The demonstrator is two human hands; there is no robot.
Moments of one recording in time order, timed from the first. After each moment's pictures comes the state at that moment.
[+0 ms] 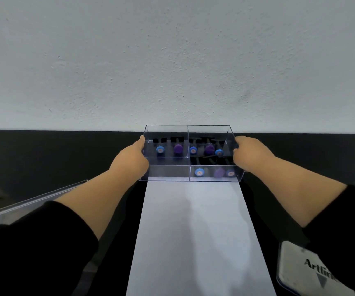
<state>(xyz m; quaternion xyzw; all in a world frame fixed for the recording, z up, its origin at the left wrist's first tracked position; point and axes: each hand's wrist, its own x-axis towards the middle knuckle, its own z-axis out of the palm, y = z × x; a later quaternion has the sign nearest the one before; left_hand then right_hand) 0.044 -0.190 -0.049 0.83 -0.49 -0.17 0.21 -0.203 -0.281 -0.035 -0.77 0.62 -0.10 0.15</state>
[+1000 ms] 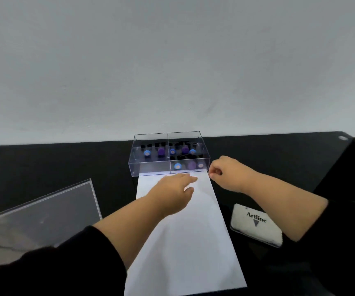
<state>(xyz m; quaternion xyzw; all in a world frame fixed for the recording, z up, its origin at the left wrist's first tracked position) -0.086 -0.088 -0.023 0.65 -0.73 -0.17 0.10 -0.254 -0.162 -0.002 -0.84 0.52 -0.05 0.16</state>
